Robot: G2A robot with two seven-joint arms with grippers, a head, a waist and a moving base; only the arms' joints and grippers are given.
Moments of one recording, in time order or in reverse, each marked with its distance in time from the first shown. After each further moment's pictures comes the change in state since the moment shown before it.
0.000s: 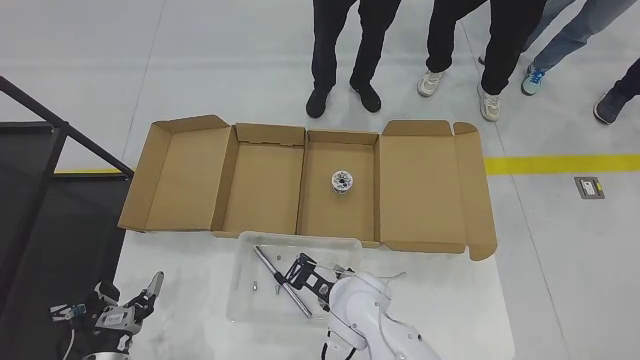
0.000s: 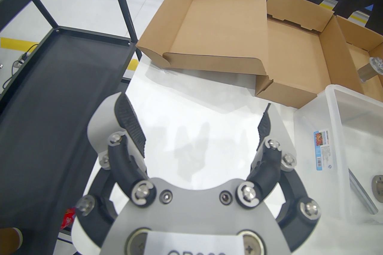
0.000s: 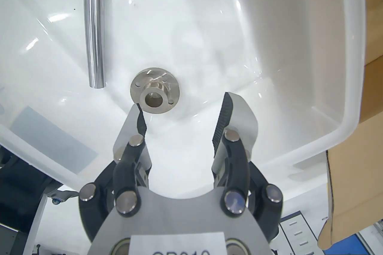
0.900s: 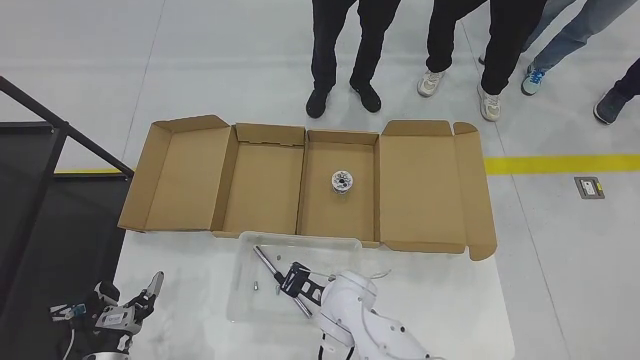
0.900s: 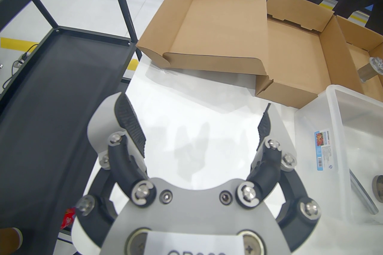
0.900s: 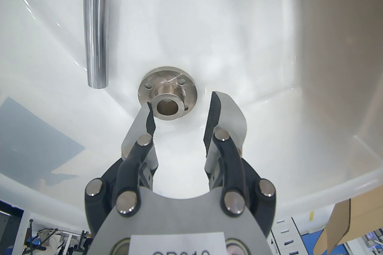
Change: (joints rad) left arm 0.000 0.000 0.000 0.000 0.000 0.000 0.000; right arm 0.057 -0.031 -0.054 0.140 0.016 -0.023 0.022
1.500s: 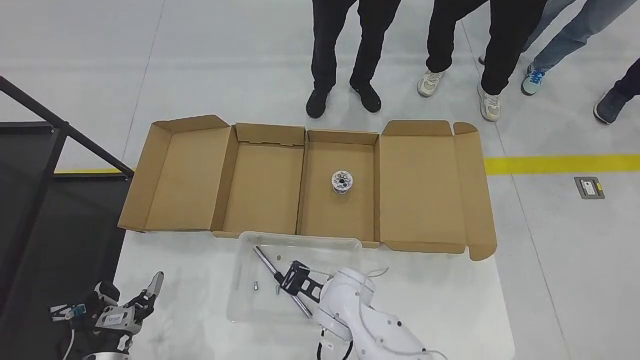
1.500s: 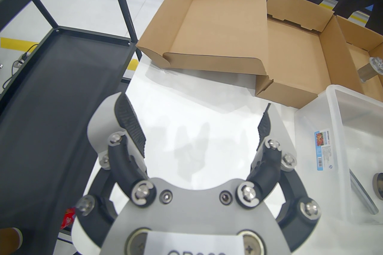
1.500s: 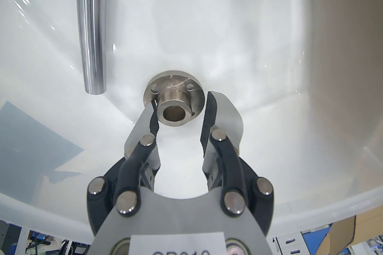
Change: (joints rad) left arm 0.000 0.000 0.000 0.000 0.000 0.000 0.000; right arm 0.022 -0.013 0.004 0.047 0.016 0.000 -0.004
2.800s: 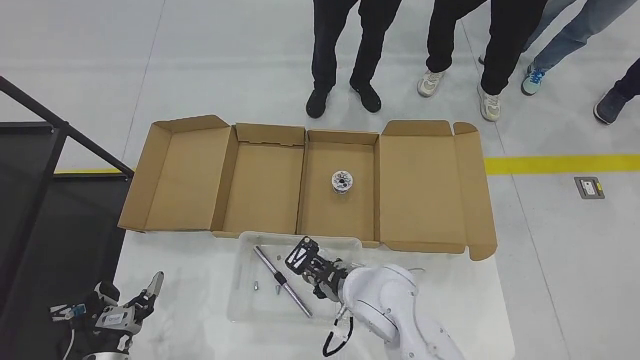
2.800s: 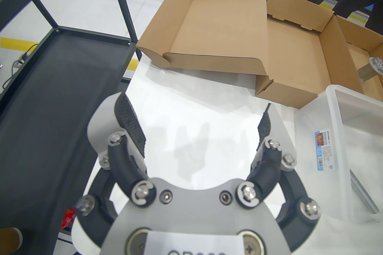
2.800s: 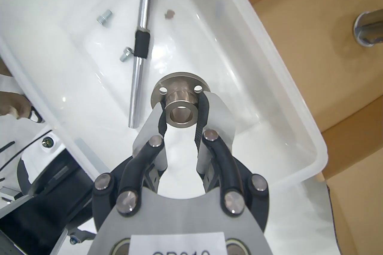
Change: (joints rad) left arm 0.000 0.000 0.000 0.000 0.000 0.000 0.000; right arm -0.170 0.054 0.243 -0.291 0.166 -0.134 -0.329
